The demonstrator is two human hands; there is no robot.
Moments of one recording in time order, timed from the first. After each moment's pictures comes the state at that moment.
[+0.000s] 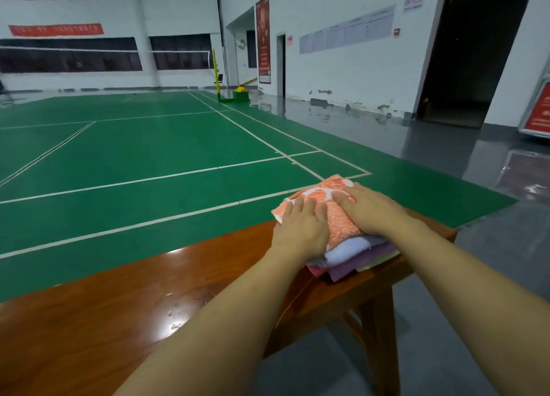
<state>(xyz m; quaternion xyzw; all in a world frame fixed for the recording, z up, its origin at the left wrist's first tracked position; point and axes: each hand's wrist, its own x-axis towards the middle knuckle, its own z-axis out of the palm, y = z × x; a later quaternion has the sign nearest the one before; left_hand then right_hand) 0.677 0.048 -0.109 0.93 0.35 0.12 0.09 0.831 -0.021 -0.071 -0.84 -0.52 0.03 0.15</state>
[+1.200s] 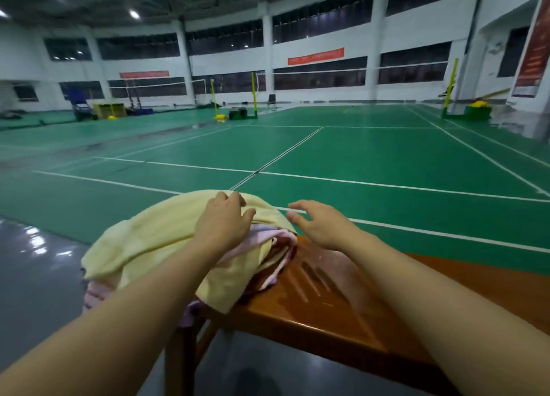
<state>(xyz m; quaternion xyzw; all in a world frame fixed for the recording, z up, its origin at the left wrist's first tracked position) 0.034 -0.009 -0.048 0.57 0.78 0.24 -0.04 0.236 0.079 -0.063 -0.42 -0.87 0.16 0.20</state>
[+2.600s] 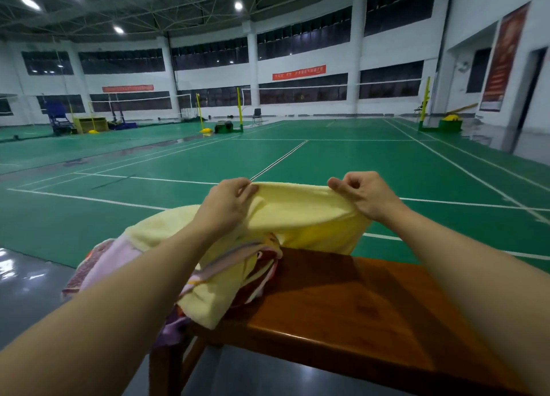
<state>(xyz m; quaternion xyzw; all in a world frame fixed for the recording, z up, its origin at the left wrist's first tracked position) 0.056 -0.006 0.011 0.66 0.64 0.40 0.00 0.339 0.098 0.005 -0.37 -0.80 0.20 0.43</state>
